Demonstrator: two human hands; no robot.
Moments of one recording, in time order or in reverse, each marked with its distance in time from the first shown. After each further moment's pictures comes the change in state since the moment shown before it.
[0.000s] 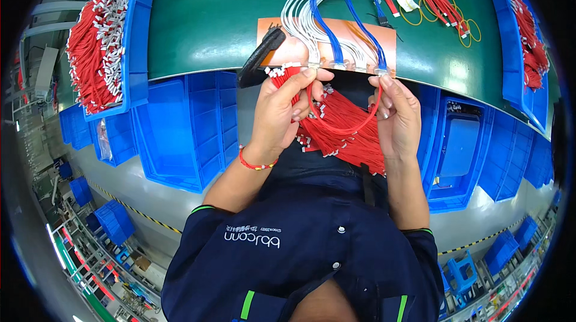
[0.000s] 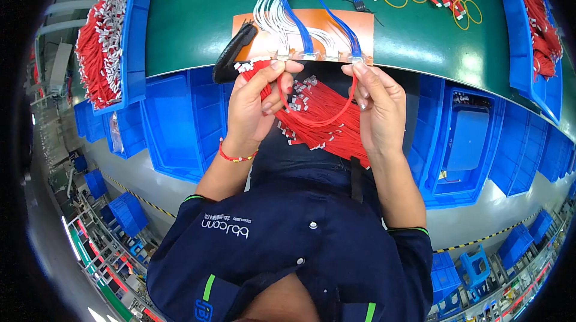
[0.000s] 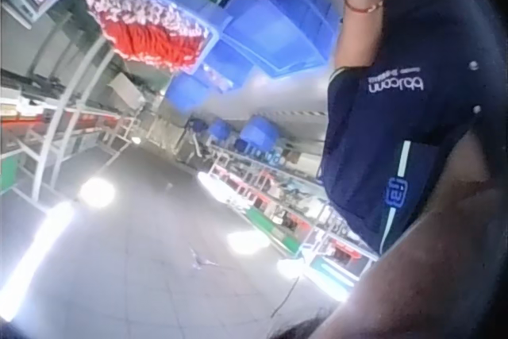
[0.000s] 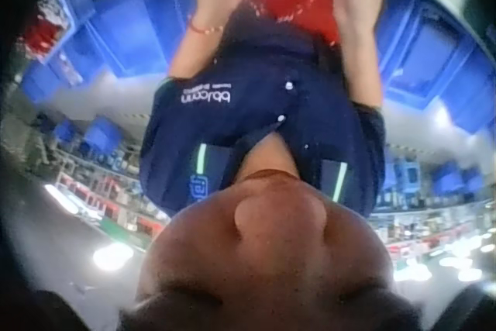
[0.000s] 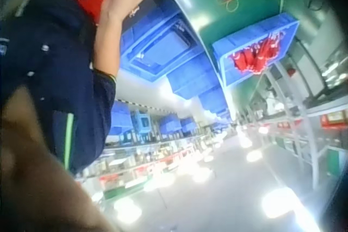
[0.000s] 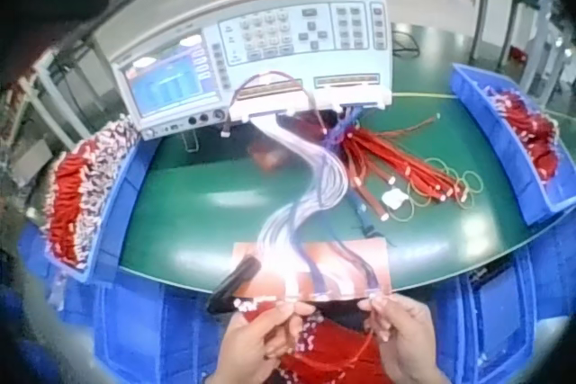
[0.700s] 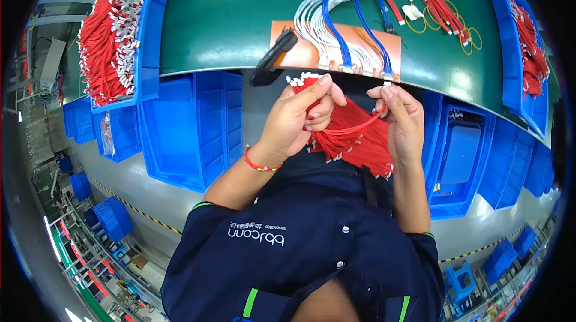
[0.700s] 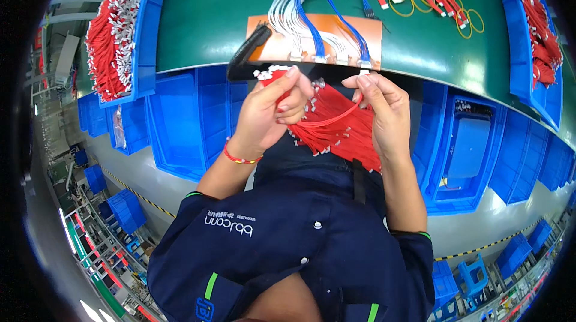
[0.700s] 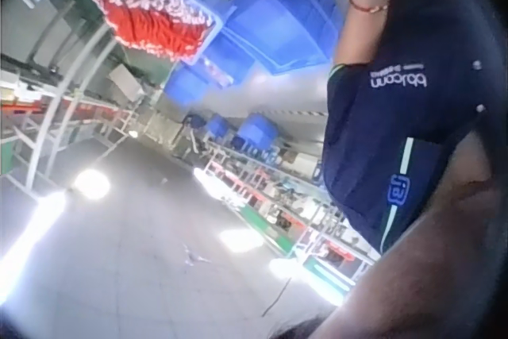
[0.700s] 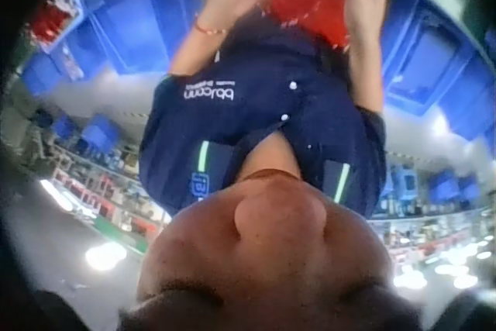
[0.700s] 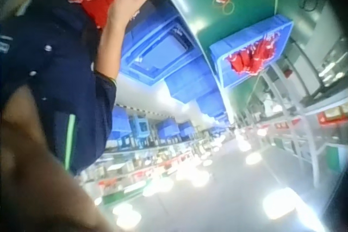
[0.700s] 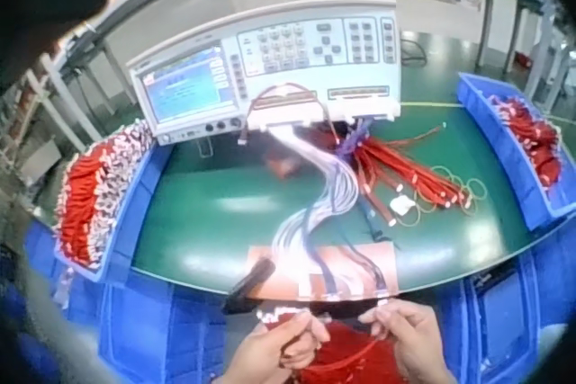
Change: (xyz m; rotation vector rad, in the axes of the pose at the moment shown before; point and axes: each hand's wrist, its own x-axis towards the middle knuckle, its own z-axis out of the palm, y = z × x) left_hand -0.010 0.002 0.005 -0.165 -0.183 -0.155; right_hand -0.008 -0.006 -0.003 -0.348 -0.131 -0.091
